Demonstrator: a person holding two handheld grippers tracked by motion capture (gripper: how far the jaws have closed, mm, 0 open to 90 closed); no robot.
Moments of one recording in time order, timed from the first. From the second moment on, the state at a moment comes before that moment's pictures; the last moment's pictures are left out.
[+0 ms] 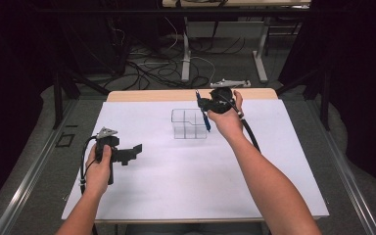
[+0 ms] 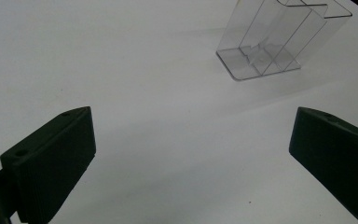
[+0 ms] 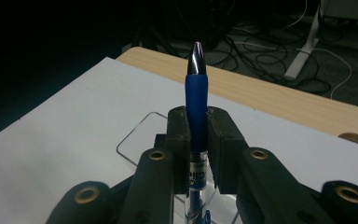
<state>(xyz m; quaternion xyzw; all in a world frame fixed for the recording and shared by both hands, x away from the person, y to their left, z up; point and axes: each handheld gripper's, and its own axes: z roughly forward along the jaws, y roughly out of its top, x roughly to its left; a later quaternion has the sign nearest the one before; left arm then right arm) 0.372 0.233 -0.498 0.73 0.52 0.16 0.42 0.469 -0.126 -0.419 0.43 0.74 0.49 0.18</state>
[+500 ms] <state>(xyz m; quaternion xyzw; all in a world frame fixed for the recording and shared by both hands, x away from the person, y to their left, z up) 0.372 0.233 -0.498 0.72 0.52 0.16 0.43 0.473 -0.112 -0.419 0.40 0.71 0.53 0.23</state>
